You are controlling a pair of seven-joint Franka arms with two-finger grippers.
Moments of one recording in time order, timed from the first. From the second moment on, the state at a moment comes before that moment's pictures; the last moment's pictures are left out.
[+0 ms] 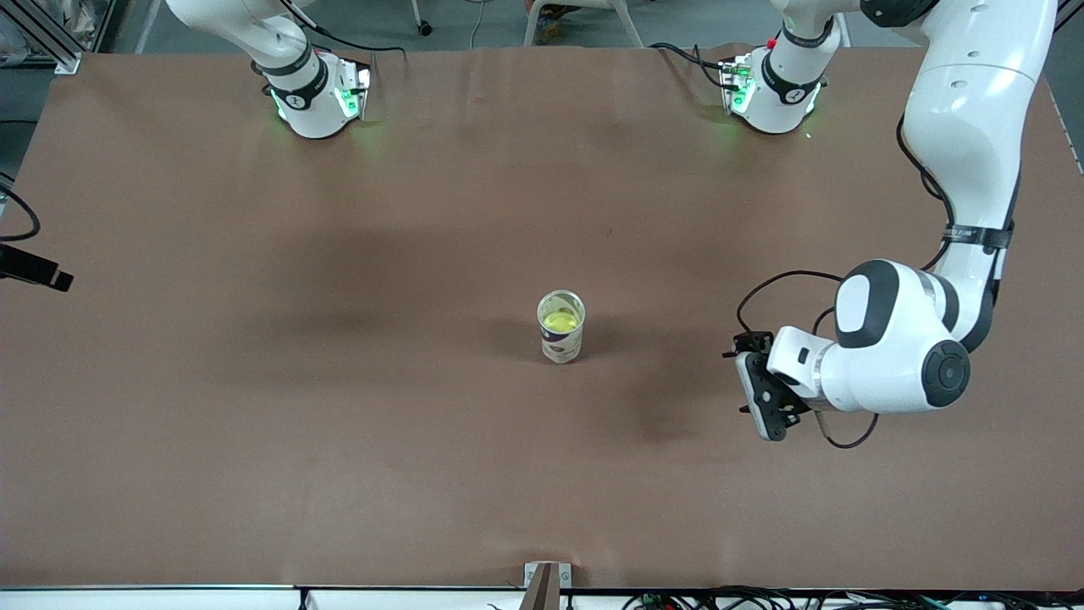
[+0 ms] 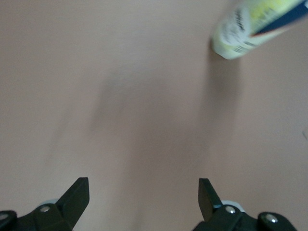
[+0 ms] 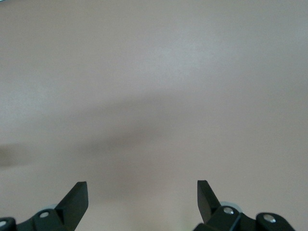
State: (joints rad) left arm 0.07 0.70 -0.38 -1.35 -0.10 1.94 0.94; right arm 0.20 0.29 -0.45 -1.20 0.12 1.40 -0.02
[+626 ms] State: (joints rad) left arm 0.07 0.57 -0.36 -1.34 0.02 1.92 0.41; right arm -0.25 0.16 0.09 -1.28 -0.01 1.49 -0.02
